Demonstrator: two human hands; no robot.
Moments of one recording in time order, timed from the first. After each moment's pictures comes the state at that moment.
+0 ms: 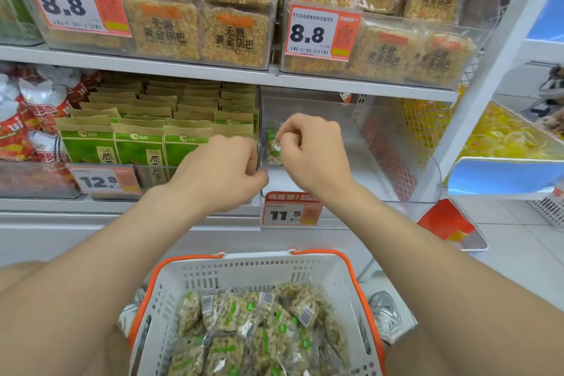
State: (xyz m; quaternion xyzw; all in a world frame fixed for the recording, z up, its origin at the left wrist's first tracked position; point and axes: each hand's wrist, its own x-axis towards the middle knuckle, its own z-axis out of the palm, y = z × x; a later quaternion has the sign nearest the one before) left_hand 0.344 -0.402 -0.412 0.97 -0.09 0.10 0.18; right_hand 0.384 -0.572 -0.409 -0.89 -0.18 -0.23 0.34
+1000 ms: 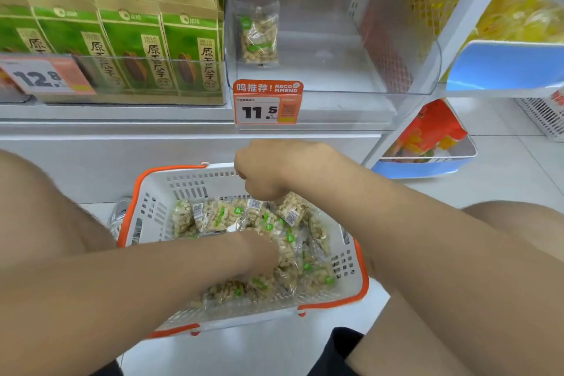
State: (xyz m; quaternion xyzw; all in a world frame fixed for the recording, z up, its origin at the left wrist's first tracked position) left_hand 0.239 -0.508 -0.680 0.77 -0.47 -0.35 -0.24; right_hand 0.299 -0.579 -0.482 -0.91 -0.31 0.25 -0.06
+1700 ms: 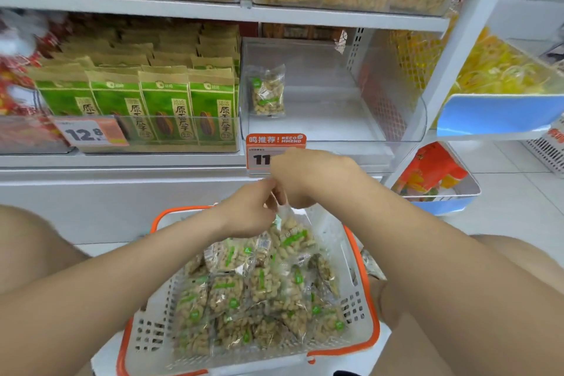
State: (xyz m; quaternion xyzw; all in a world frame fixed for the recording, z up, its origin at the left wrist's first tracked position) left_hand 0.294 -0.468 -0.534 0.90 -0.12 -0.17 0.37; right_hand 0.311 -0.597 -0.428 -0.94 -0.25 0.21 -0.12
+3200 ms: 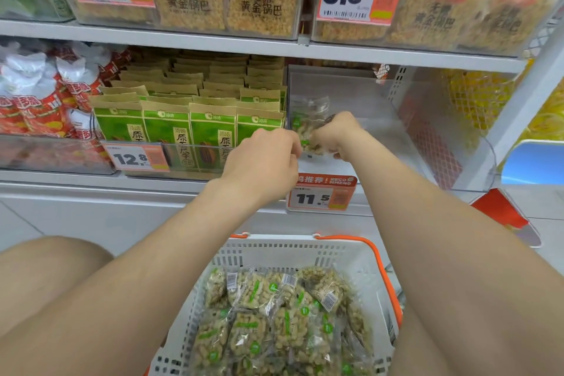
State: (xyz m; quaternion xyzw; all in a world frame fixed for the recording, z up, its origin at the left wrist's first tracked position) left_hand 0.346 -0.431 -0.437 0.97 -0.05 0.09 0.20; right_hand 0.490 -0.575 -0.460 -0.92 0.10 0.09 0.38
